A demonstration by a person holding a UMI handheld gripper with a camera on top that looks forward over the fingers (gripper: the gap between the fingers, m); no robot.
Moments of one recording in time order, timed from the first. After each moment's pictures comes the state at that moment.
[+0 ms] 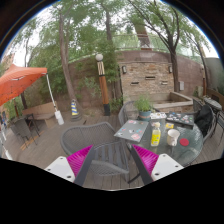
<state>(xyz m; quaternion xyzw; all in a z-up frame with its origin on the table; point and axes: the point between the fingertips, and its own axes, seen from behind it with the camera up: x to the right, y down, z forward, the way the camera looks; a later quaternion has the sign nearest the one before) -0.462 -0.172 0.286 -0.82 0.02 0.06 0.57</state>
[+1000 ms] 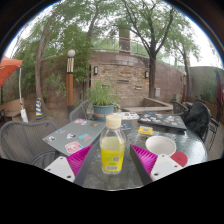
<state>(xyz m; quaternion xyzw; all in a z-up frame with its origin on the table) -0.205 0.109 0.086 -0.80 0.10 -0.09 0.59</state>
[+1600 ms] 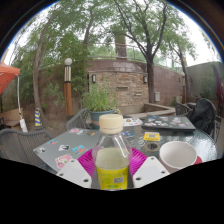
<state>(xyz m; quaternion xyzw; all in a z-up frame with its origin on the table) -0.181 0.186 0.069 -0.76 0.11 -0.07 0.64</state>
